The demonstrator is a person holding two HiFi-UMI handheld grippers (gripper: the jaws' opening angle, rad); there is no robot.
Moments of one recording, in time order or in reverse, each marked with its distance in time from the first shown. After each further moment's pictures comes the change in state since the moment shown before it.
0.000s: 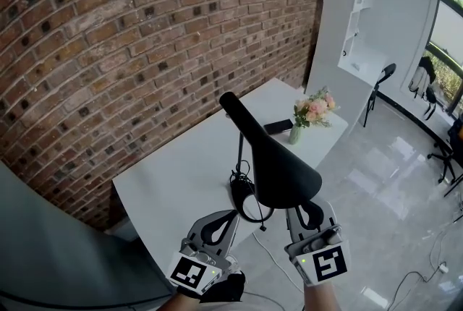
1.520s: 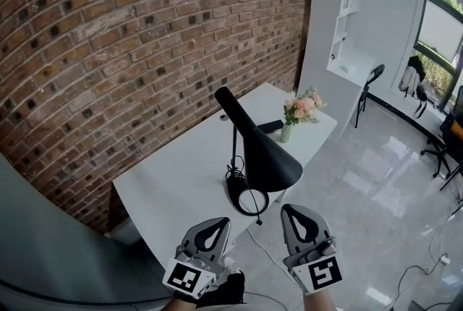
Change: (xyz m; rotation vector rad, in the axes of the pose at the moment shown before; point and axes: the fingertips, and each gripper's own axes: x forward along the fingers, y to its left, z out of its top) left arm -0.055 -0.030 0.002 0.034 0.002 0.000; right arm -0.070 0.038 0.000 0.010 0.043 -0.015
